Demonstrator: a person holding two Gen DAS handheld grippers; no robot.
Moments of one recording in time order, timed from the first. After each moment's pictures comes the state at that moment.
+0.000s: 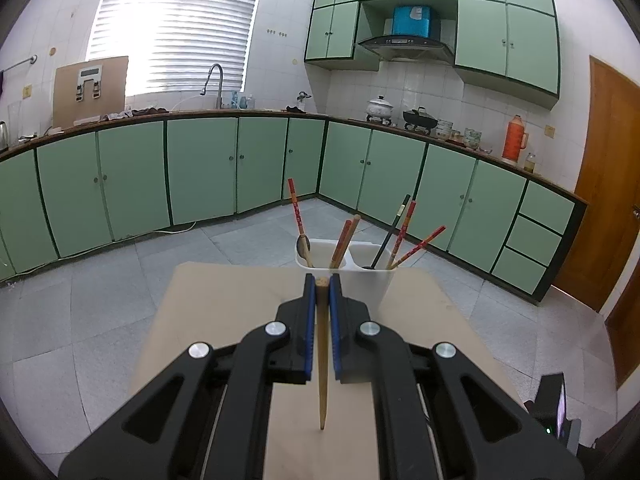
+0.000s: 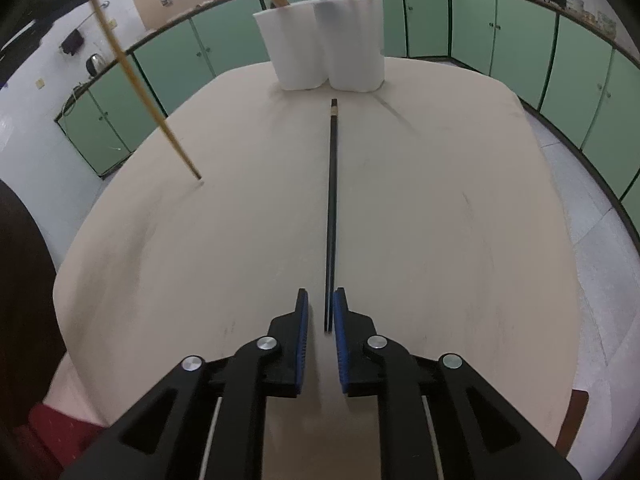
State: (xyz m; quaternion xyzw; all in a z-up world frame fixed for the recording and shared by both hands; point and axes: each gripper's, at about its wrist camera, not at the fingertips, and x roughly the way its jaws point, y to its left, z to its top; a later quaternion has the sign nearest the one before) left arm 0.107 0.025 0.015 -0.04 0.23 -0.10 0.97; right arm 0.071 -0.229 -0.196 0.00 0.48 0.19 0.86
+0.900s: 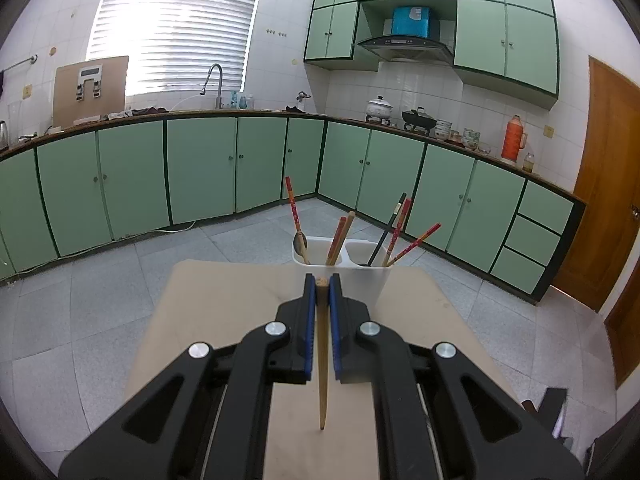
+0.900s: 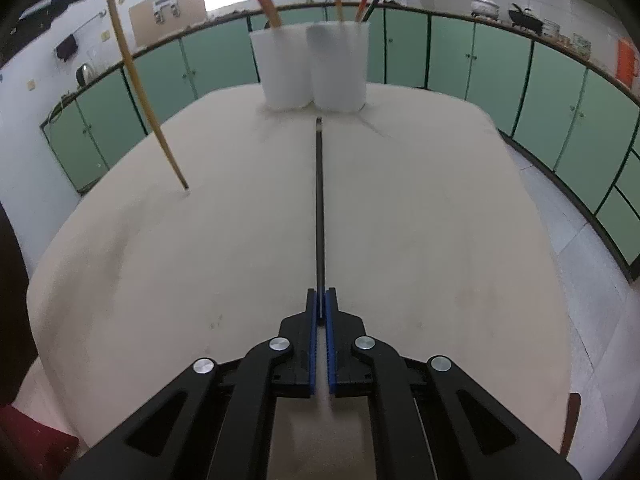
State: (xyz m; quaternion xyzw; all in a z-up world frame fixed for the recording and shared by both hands) left arm 0.103 0.026 0.016 -0.04 0.23 -0.10 0.97; right arm 0.054 -0.225 -0.190 -0.01 0.40 0.15 0.90
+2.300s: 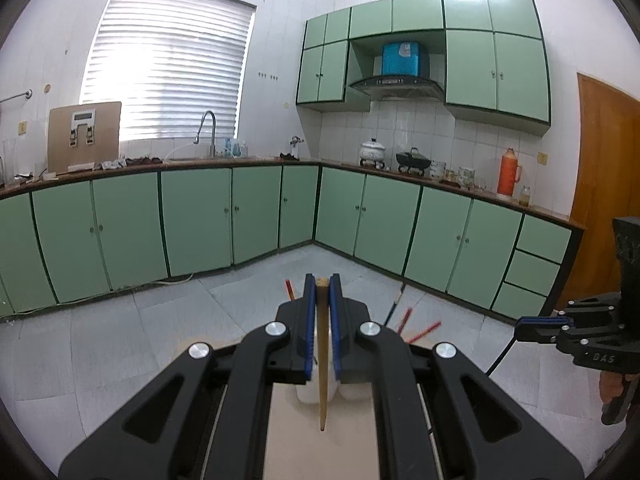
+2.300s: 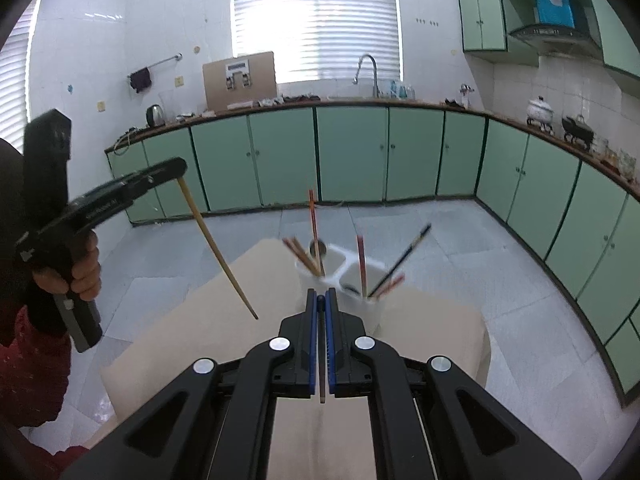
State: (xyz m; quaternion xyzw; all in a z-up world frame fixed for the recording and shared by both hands) left arm 0.147 0.026 0.104 -0.03 0.15 -0.11 0.98; right arm 0.143 -0.234 0.061 -0.05 0.27 0.28 0.92
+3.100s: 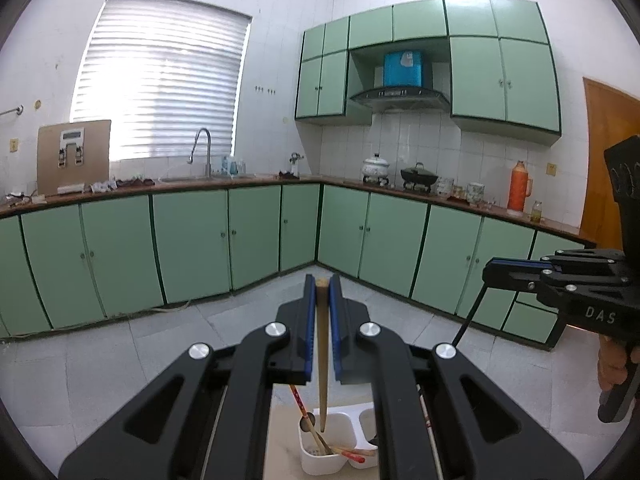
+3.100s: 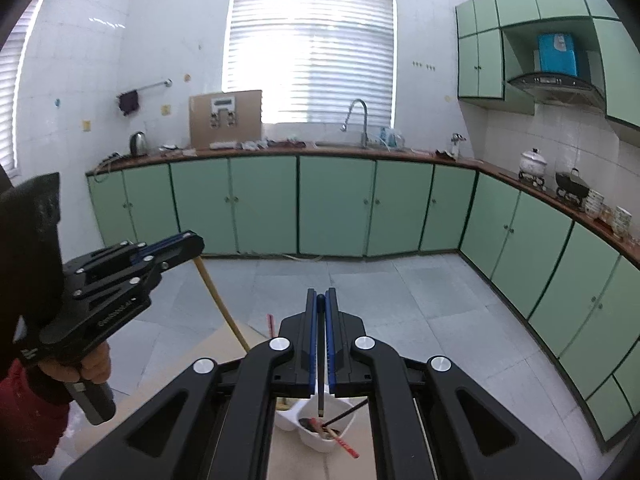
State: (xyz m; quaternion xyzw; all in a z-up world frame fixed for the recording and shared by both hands) left arm 0.260 0.003 0.133 -0.02 0.13 -0.11 0.98; right arm 0.264 -0.200 0.120 -0.07 0.22 0.24 0.94
